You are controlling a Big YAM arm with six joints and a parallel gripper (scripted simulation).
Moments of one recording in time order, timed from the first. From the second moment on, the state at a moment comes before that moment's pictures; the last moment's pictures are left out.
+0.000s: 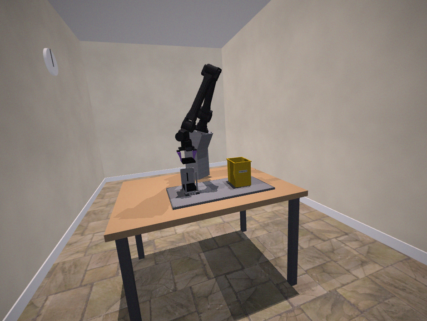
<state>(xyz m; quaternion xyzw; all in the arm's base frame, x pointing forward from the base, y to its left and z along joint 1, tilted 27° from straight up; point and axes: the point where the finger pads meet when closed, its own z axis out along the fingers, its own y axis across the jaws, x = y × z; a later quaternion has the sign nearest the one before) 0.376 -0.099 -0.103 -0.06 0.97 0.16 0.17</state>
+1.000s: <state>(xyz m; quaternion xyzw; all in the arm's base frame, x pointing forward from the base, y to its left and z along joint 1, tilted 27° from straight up) 0.378 -0.060 -0.078 -0.04 0.97 0.16 0.18</state>
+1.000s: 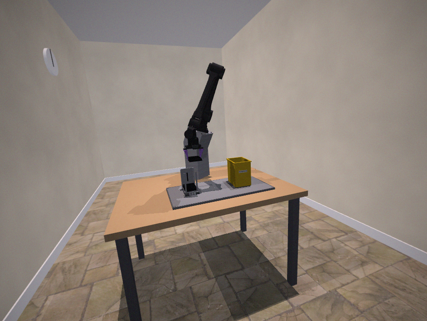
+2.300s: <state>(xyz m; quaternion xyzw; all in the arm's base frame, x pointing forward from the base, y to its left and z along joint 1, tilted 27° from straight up) 0.362 0.045 -0.046 -0.03 0.97 0.16 0.18</state>
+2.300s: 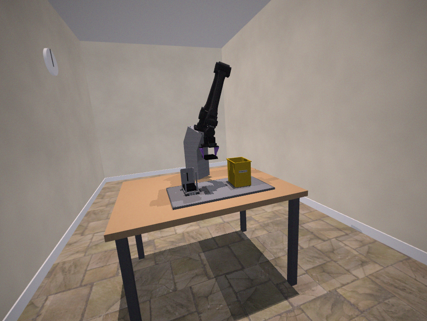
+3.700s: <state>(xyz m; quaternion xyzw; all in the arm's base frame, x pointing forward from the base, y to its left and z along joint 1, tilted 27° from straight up) 0.337 0.165 -0.012 -0.04 0.97 0.16 0.17</state>
